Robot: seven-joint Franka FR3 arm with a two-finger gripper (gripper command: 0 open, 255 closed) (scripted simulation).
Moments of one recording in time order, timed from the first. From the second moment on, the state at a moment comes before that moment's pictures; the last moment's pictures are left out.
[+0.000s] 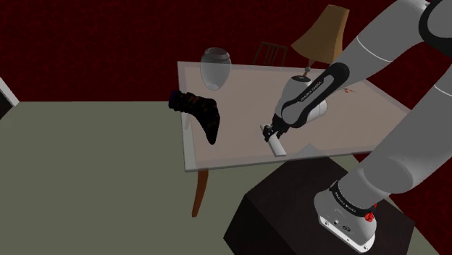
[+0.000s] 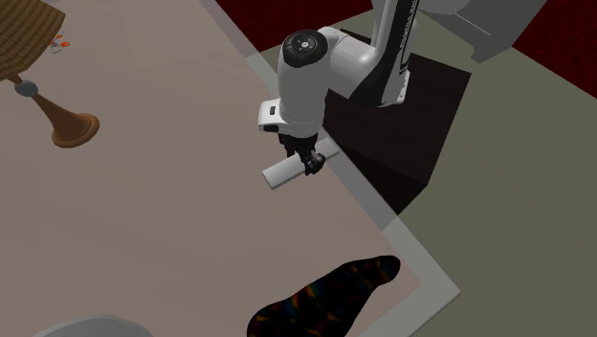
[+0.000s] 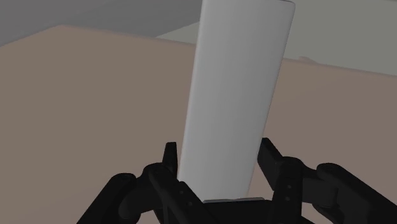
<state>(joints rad) -0.11 0.10 -0.06 -2.78 -0.05 2.89 0.17</state>
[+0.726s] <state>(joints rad) -0.11 -0.01 -0.06 -2.79 -0.06 2.78 0.17</state>
